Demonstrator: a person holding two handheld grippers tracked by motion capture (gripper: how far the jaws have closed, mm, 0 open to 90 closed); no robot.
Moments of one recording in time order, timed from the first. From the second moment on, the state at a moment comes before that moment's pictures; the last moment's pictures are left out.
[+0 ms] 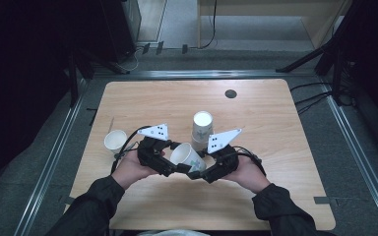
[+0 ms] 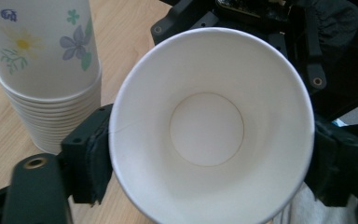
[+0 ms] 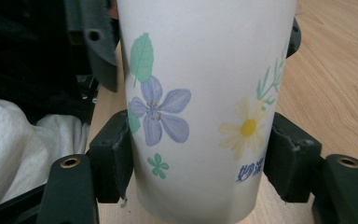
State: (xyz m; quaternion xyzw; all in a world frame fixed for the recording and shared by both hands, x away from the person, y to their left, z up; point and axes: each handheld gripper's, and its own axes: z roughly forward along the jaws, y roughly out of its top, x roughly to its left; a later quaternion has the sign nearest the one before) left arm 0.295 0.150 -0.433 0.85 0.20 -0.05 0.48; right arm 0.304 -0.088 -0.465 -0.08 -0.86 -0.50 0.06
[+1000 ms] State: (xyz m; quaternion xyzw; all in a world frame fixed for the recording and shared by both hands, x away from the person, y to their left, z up) left arm 0.290 0.150 -0.430 0.86 0.19 -0.03 0.48; right arm 0.301 -0.083 -0.468 -0.08 -0.87 -0.48 0.06
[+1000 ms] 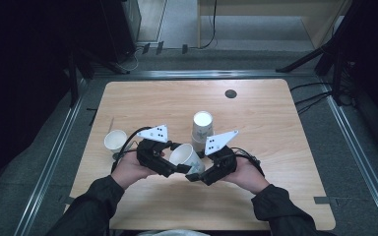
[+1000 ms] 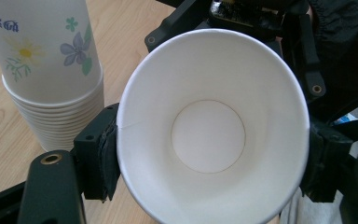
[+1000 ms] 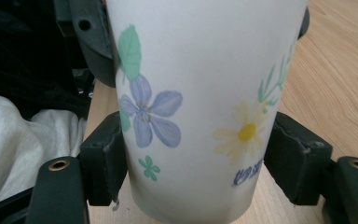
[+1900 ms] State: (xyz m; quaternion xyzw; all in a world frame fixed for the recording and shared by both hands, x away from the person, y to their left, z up) left arm 0.295 0.169 -0.424 0.86 0.20 0.00 0.48; right arm 0.301 -0.082 -0.478 -0.10 -0.89 -0.45 0.02
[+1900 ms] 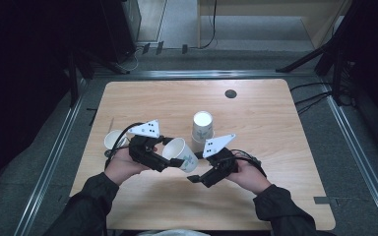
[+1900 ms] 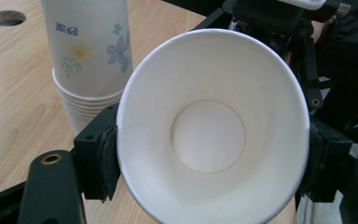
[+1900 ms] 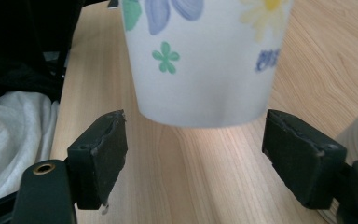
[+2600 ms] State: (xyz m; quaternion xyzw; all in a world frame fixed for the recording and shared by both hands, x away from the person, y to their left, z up) left arm 0.293 0.183 -0.425 0.87 0.21 0.02 0.44; right arm 0.310 -0.099 -0.471 -0.13 -0.88 -0.45 0.00
